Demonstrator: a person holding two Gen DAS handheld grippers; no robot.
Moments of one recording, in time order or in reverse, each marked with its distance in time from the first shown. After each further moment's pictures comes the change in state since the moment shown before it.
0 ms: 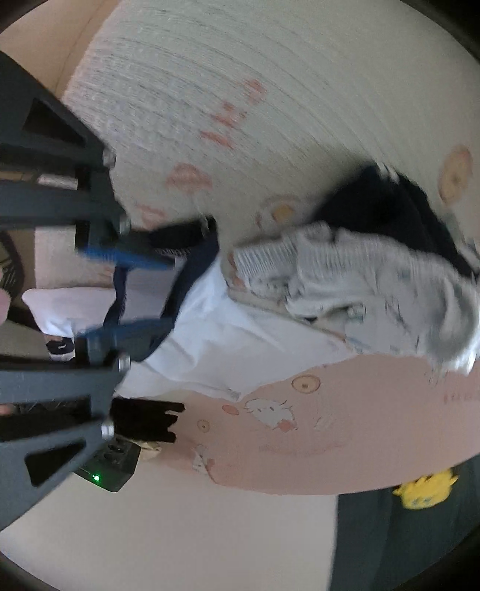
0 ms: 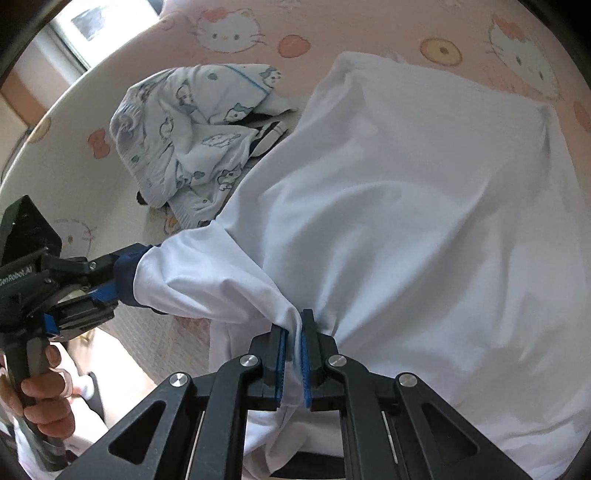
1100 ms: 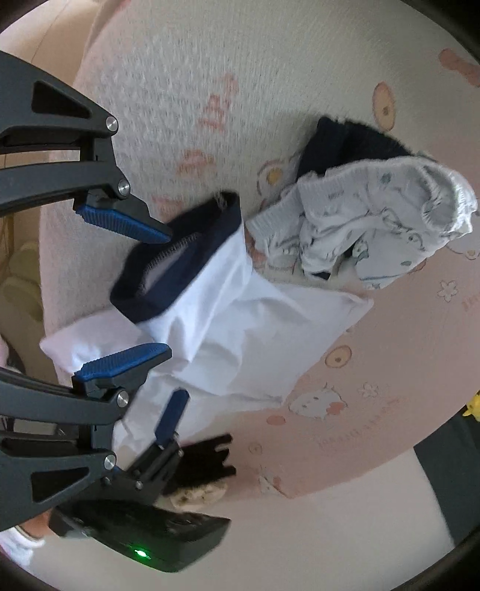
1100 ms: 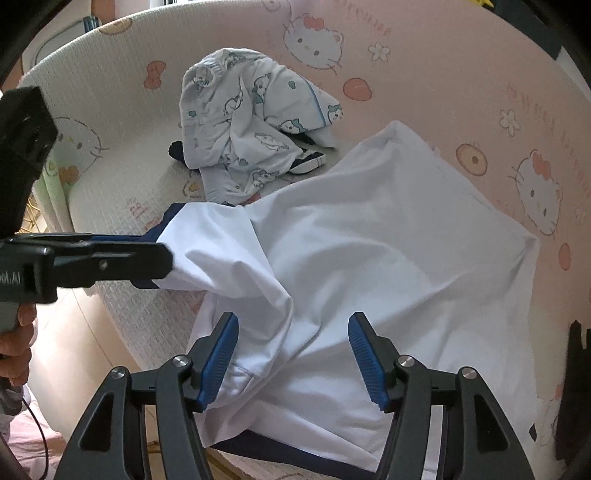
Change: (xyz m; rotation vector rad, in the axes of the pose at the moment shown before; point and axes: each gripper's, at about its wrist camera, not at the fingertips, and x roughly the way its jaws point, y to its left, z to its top) left arm 0.006 -0.046 -0.042 0.410 -0.064 0.159; right arm -0.023 0.045 -0.011 -0.425 -0.080 -0.209
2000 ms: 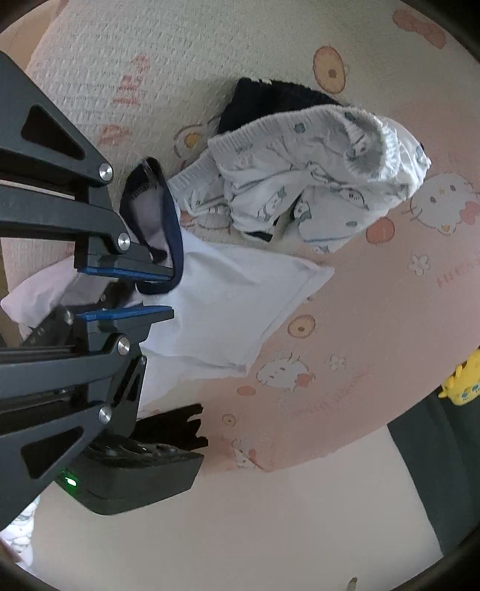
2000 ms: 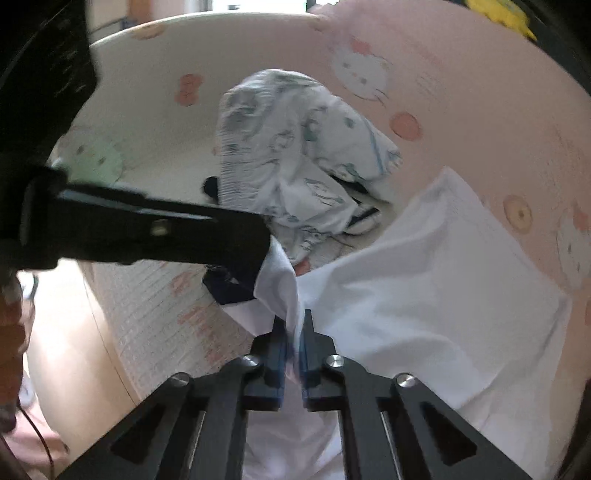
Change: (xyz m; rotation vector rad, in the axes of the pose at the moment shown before) left arm -0.013 -0.011 0.051 0.006 -0.067 -0.109; right arm 0.027 0.018 0.040 -0.030 -0.087 0.112
